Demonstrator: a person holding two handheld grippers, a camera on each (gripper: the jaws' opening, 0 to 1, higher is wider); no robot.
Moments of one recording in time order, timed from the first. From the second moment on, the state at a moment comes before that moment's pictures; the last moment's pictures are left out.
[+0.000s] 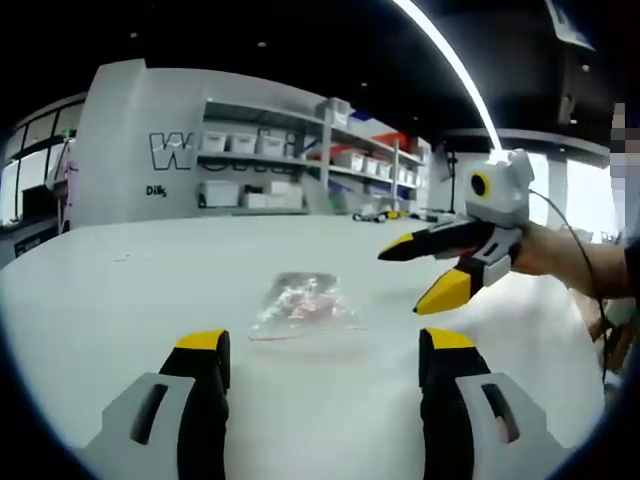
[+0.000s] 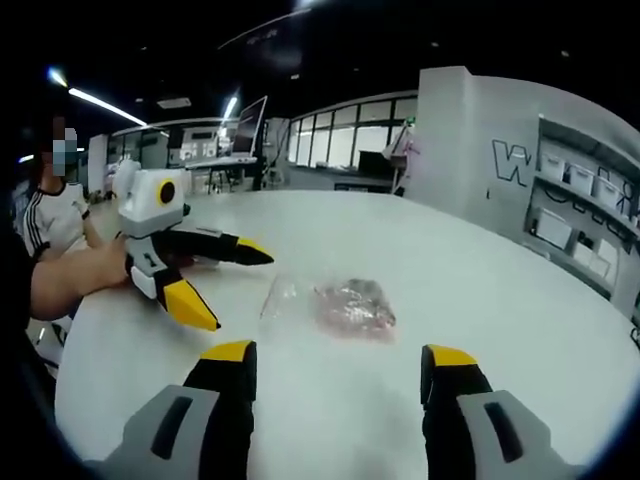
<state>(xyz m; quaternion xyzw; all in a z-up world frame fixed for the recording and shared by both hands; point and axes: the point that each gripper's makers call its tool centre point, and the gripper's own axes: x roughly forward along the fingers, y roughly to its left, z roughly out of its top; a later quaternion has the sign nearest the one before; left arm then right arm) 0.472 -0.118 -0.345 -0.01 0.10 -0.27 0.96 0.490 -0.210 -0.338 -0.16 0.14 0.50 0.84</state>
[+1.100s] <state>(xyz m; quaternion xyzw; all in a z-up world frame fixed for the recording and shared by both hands) 0.473 -0.117 -0.345 -0.01 0.10 -0.27 0.96 0.498 -0.202 -0.342 -0.15 0.15 0.51 0.84</state>
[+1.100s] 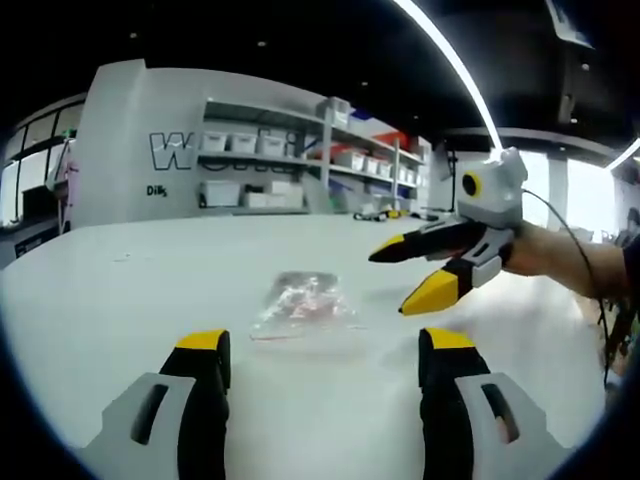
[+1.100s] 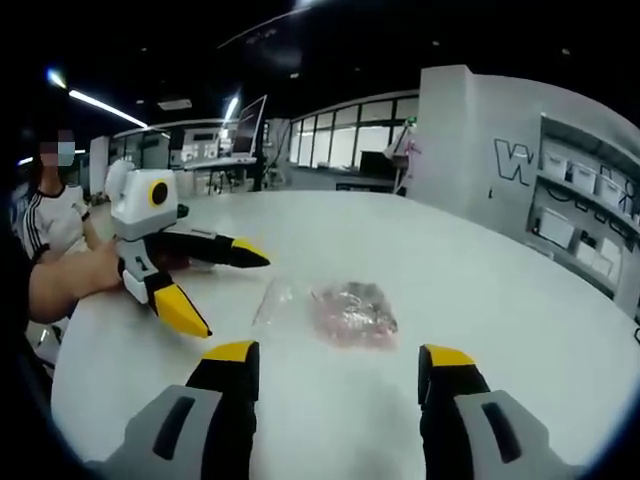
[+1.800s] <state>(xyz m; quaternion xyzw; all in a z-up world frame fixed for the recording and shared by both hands) 0.471 -0.117 -0.345 -0.01 0.10 -0.27 0.96 0.502 -0.194 -0.344 -0.16 0.15 0.51 0.83</state>
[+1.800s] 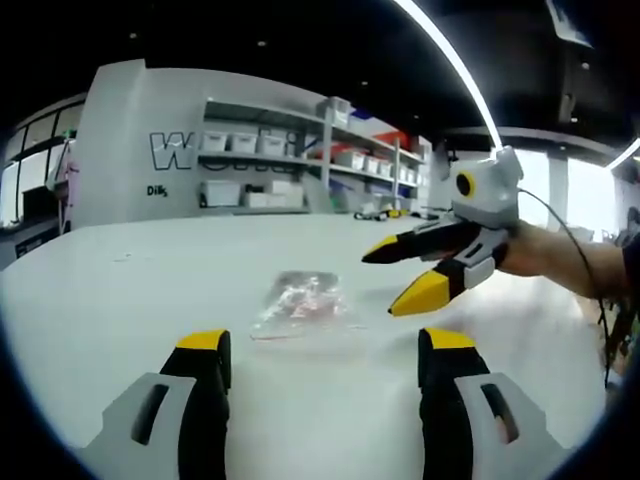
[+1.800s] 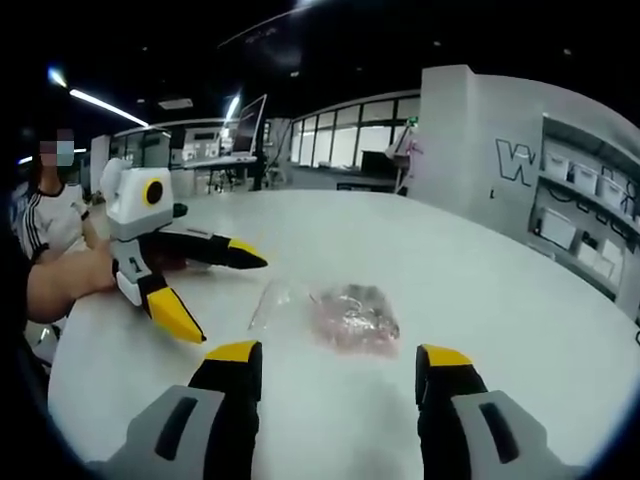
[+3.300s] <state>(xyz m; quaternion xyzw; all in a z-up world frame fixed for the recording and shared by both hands) 0.473 -0.117 -0.346 -0.01 0.10 -0.27 0.96 0.526 -0.170 -0.342 -0.18 0.13 0.52 0.83</state>
